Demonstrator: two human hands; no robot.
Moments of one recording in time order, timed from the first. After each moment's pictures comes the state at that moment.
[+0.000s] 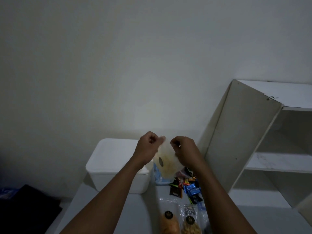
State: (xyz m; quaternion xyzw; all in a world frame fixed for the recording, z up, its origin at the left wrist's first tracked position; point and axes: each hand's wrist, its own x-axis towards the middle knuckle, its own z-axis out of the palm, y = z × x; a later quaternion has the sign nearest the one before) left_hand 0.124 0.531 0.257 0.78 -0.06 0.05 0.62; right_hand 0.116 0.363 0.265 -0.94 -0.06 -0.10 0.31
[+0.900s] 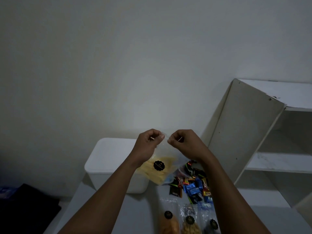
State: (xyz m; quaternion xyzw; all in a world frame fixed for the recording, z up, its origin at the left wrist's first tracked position) left_hand 0.132 0.536 0.259 0.73 -0.12 0.05 0.67; right_hand 0.122 0.353 0.295 -0.91 -0.14 -0.06 0.39
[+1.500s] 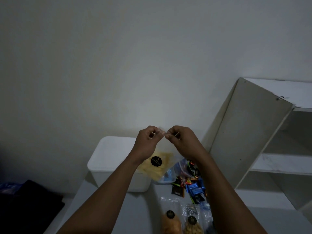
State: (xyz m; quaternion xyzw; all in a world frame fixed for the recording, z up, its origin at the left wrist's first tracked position) left_hand 0.136 0.540 0.262 0.75 -0.11 0.09 0.65; right_hand 0.130 0.374 0.293 -0.91 -0.17 -0.10 0.37
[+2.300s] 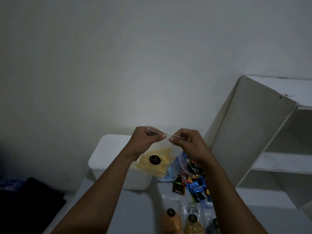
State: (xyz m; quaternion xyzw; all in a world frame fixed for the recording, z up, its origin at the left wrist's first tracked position) left_hand 0.130 0.554 0.277 0.70 -0.09 0.02 0.70; right_hand 0.116 0.364 0.284 -0.80 -0.10 -0.03 0.59
